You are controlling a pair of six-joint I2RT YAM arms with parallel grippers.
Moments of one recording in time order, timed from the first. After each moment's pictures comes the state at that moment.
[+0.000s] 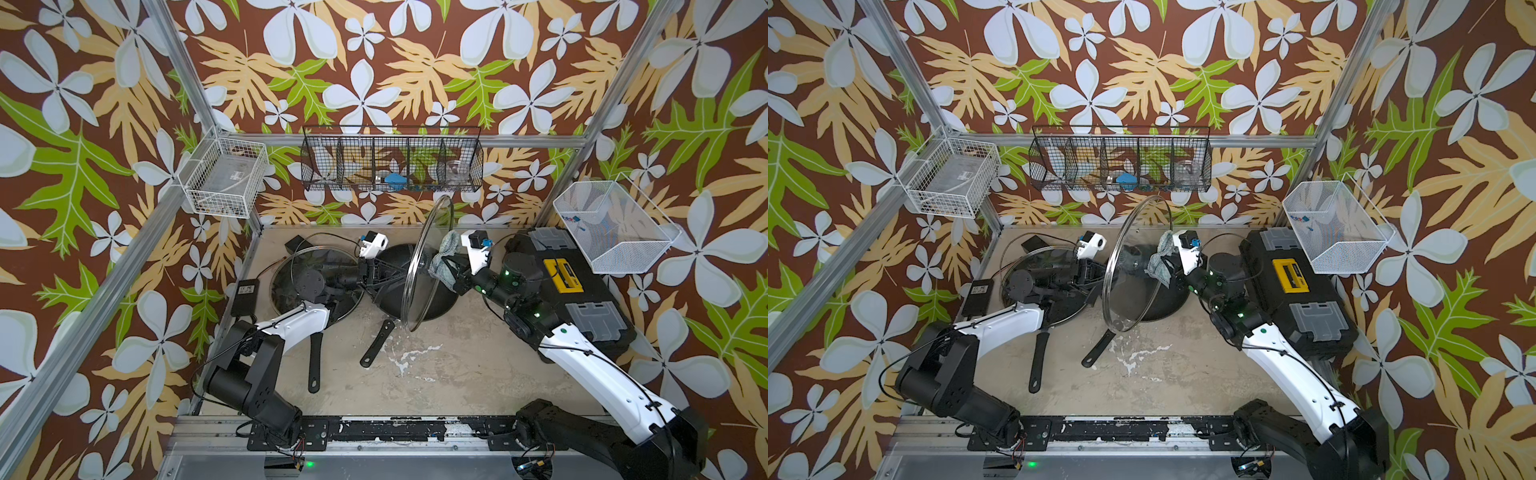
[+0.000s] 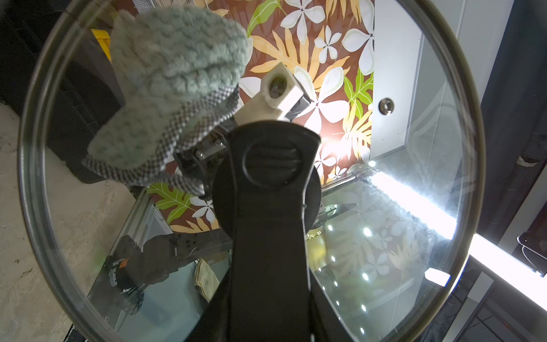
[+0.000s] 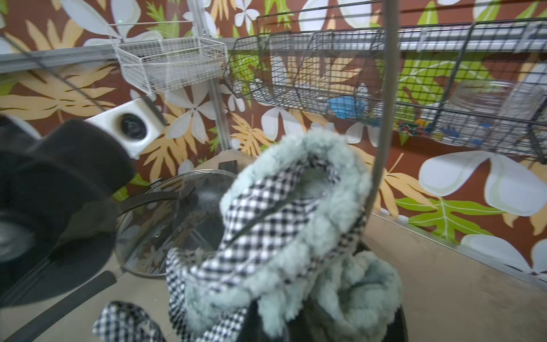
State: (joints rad) left arm -0.42 1.56 0.87 1.45 1.13 -1.98; right arm 0.47 1.09 0.92 0.03 -0.27 0.03
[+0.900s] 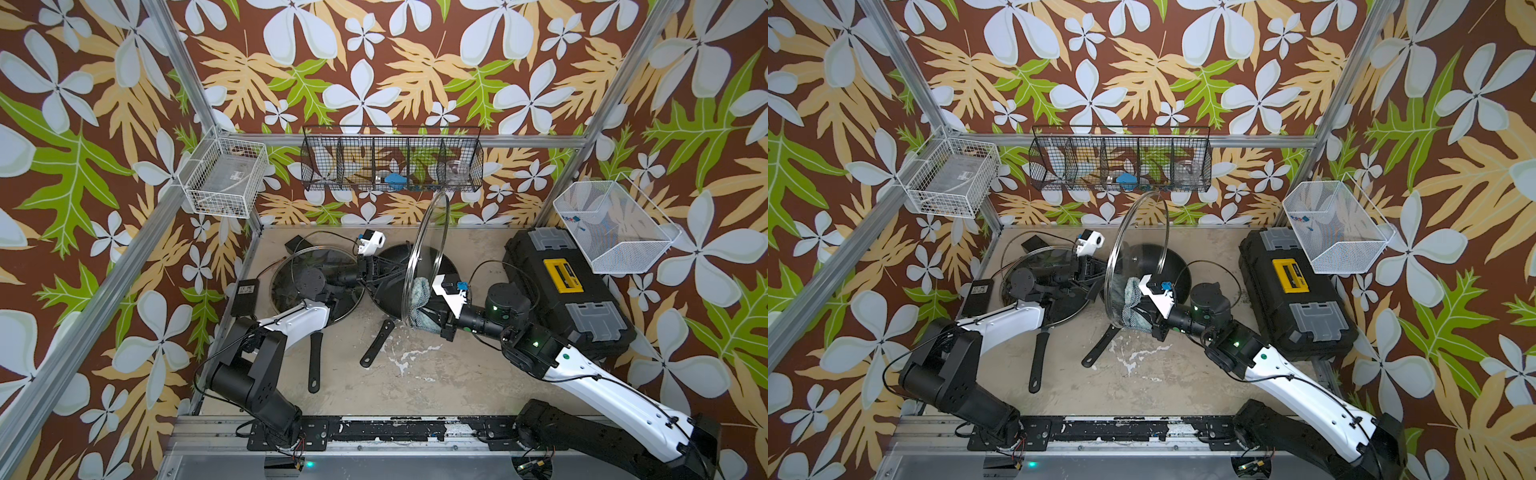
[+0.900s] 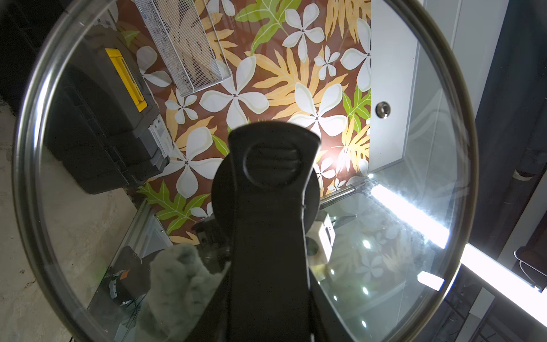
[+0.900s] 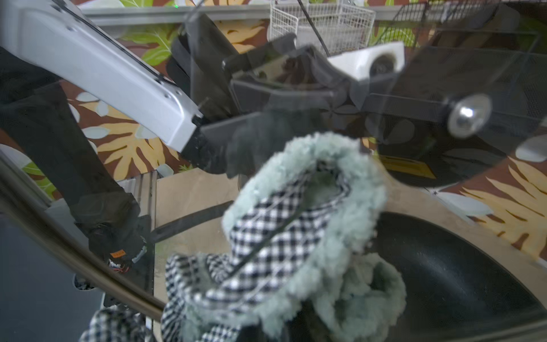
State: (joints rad) left arm -0.41 1.58 0.87 1.45 1.10 -1.98; right arm 0.74 0.98 0.81 -0.04 -0.36 -0.06
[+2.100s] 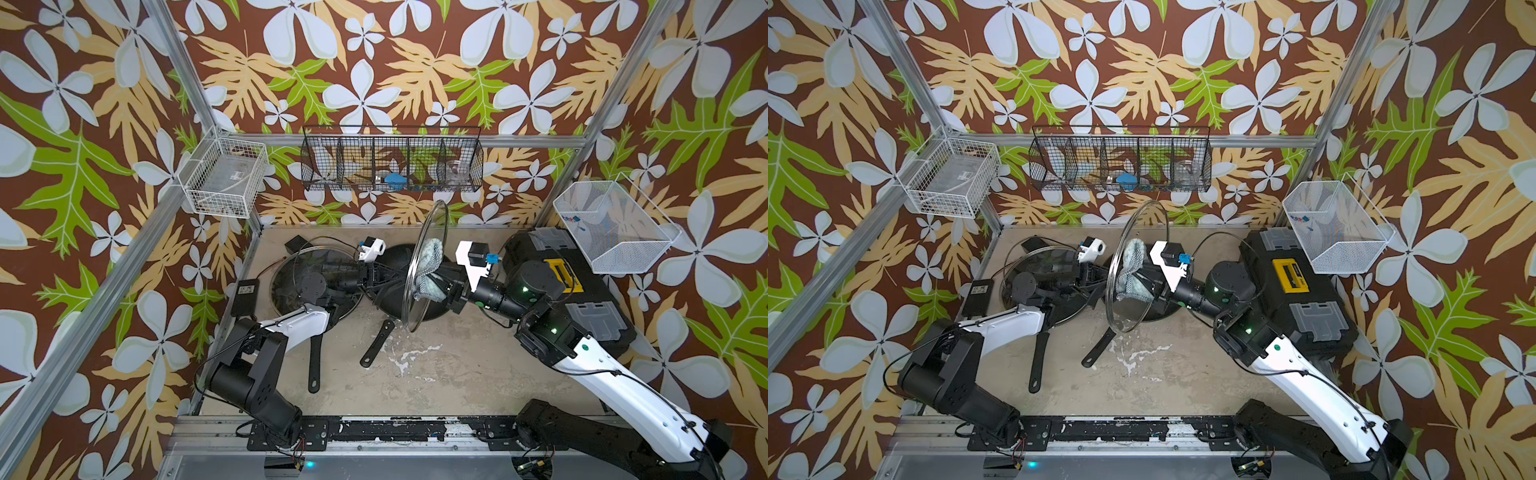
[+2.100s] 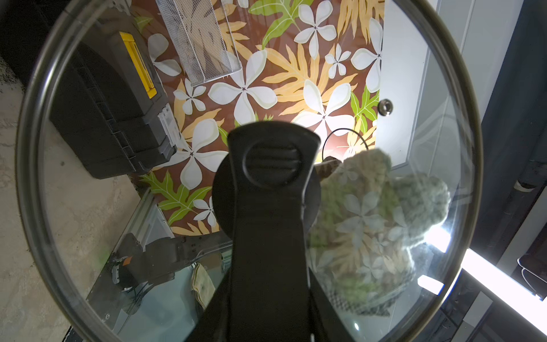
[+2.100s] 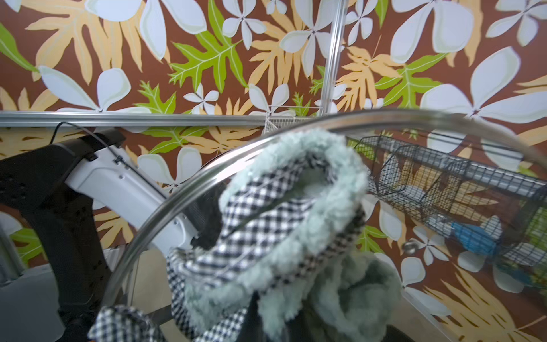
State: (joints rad) left arm -0.41 1.57 0.81 1.45 1.11 -1.97; right arm 0.72 1.00 1.03 0.05 -0.41 -0.05
